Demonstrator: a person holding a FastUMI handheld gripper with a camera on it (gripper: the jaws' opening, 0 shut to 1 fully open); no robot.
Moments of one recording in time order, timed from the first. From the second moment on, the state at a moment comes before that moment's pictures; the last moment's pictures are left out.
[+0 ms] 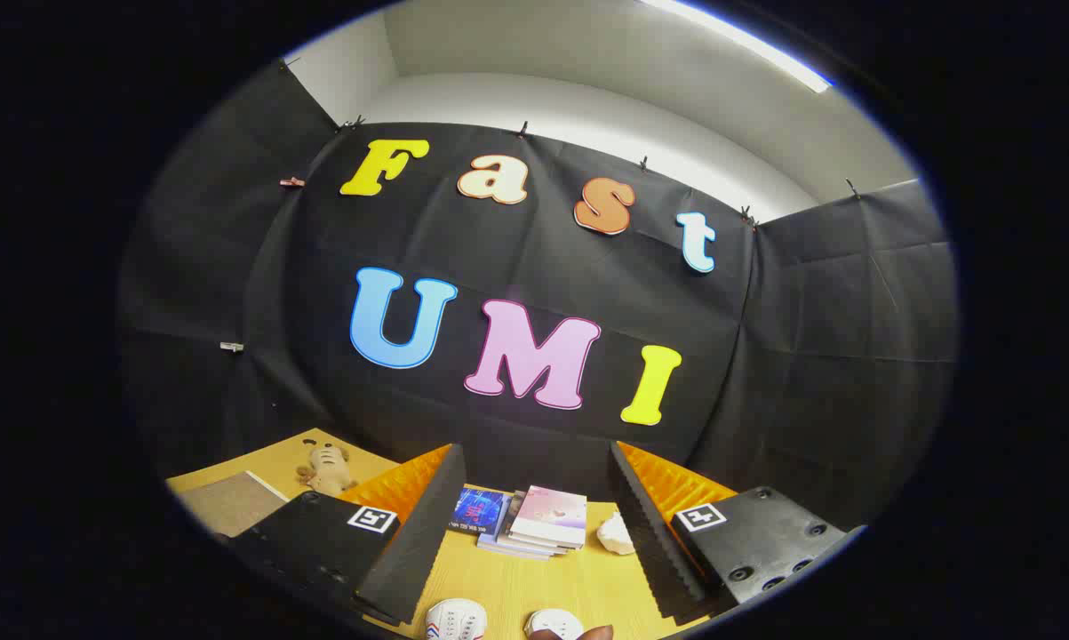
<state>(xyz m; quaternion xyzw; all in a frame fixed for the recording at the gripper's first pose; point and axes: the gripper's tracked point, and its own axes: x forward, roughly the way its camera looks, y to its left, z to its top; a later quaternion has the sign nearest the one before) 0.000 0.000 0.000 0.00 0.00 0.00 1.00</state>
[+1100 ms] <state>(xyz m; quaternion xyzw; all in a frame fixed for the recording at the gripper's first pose) -0.006 0.016 -0.005 -0.01 0.00 0.03 1.00</state>
